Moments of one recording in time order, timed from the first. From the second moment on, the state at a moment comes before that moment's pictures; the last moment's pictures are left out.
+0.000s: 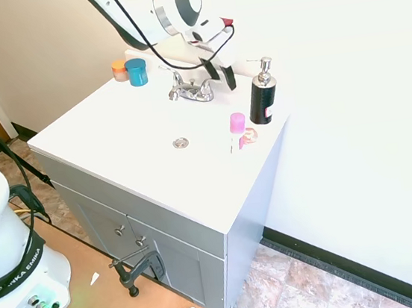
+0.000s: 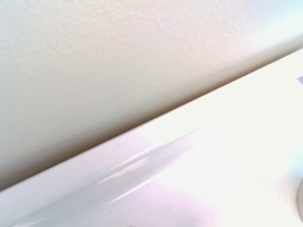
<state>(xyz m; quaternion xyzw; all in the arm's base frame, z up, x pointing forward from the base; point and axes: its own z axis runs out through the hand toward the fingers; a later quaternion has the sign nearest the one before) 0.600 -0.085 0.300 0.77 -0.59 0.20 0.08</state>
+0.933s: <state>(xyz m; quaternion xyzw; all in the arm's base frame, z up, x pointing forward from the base) 0.556 -0.095 0.307 0.80 -0.58 0.13 0.09</state>
